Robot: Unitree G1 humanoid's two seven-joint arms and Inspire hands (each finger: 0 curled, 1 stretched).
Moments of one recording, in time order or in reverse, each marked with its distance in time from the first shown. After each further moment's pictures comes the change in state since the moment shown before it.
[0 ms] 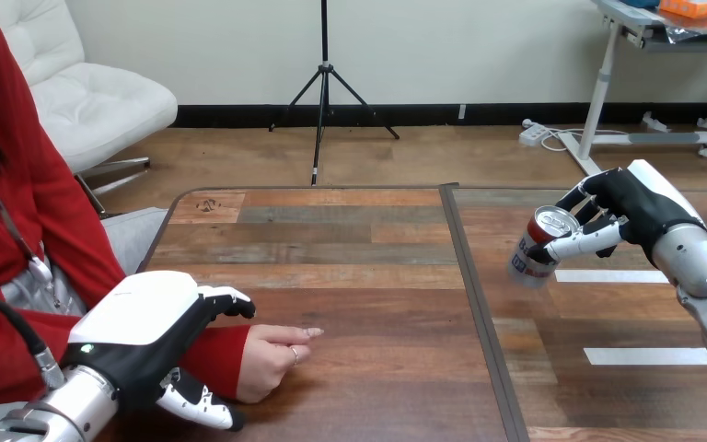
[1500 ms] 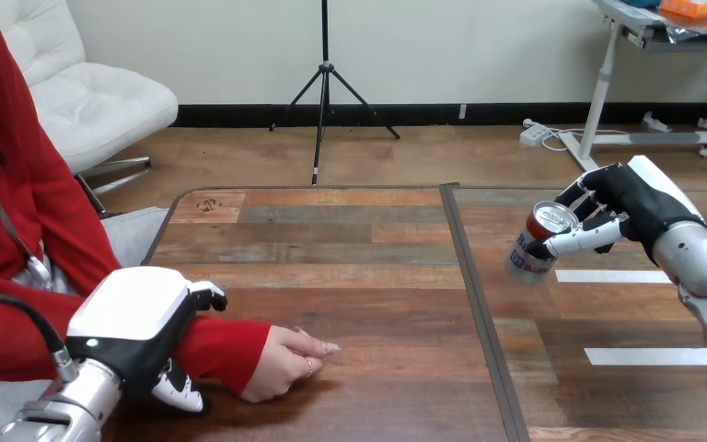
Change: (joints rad) left arm -0.117 0.001 -0.105 0.245 0.167 0.041 0.224; right arm 0.000 -0.003 -0.001 0.000 0.015 -0.022 0.000
